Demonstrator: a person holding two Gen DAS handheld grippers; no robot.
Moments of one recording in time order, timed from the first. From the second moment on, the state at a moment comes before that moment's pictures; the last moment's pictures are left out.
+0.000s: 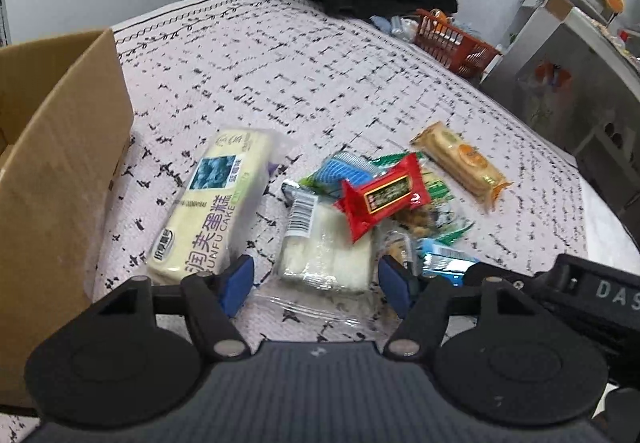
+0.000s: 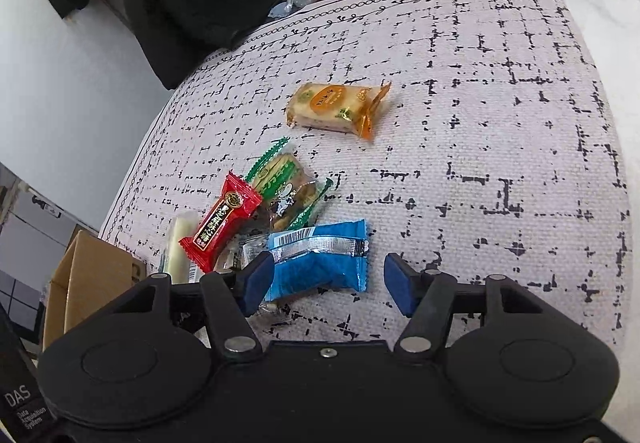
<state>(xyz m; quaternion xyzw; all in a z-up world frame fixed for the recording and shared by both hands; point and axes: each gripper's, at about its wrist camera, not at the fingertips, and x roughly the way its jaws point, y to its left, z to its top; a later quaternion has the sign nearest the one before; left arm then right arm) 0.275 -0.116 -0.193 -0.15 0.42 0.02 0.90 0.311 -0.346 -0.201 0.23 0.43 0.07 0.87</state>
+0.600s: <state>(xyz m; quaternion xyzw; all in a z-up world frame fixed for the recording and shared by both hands) 0.267 -0.106 -0.190 -0.18 0.42 0.04 0.89 0.317 -0.321 -0.199 0.13 0.44 0.07 0.89</state>
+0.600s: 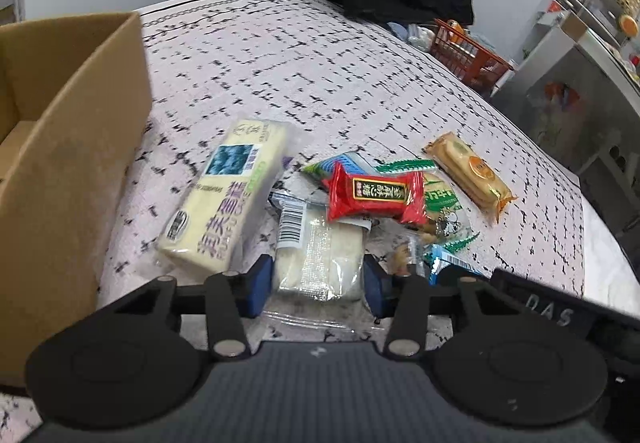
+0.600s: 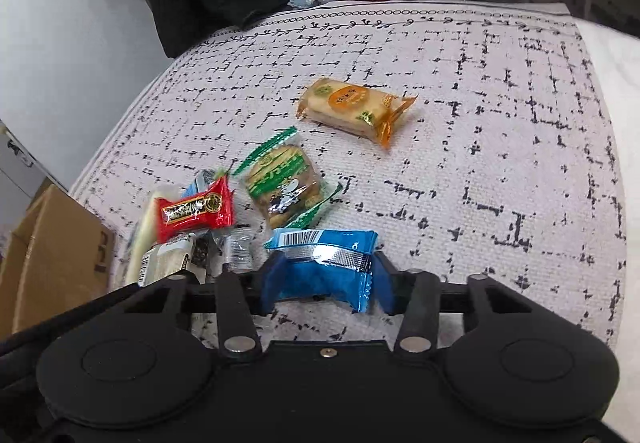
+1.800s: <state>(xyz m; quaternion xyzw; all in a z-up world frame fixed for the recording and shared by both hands) 0.207 -0.059 -0.065 -0.23 0.31 0.03 0.92 0.263 -0.271 -0.055 0.13 0.34 0.12 0.92</state>
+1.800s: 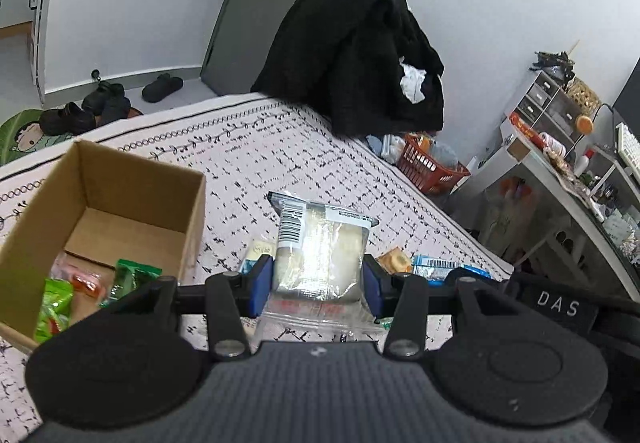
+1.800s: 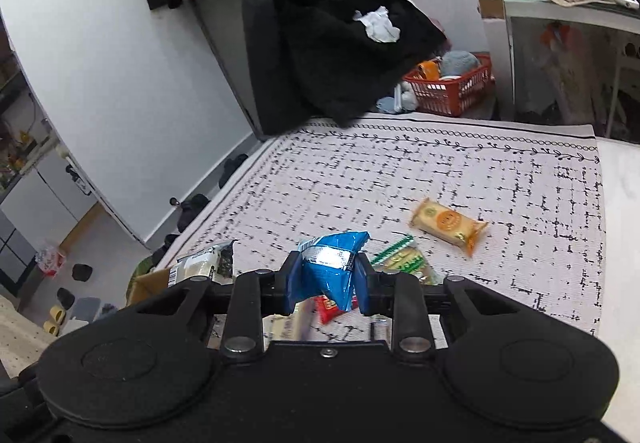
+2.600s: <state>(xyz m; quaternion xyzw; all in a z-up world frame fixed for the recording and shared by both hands) 0.171 0.017 -0.044 -0.28 0.29 0.05 0.92 0.240 -0.186 -0.042 0.10 0.34 0.15 0.92</state>
